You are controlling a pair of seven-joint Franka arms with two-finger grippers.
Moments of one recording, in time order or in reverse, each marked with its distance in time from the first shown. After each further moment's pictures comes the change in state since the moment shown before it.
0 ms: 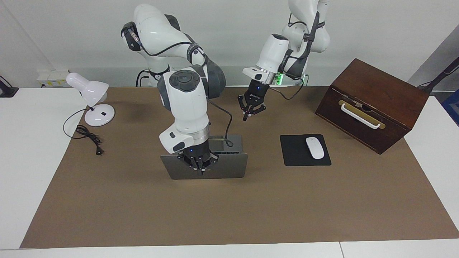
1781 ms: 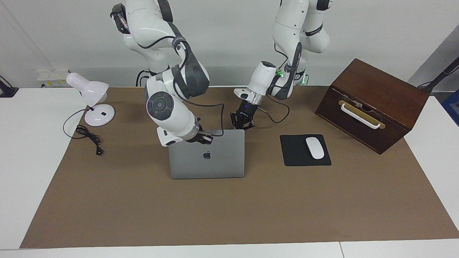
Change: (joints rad) left arm -0.049 0.304 0.009 0.000 0.000 0.343 0.299; right arm -0.050 -0.228 0.001 -0.470 0.352 -0.167 0.116
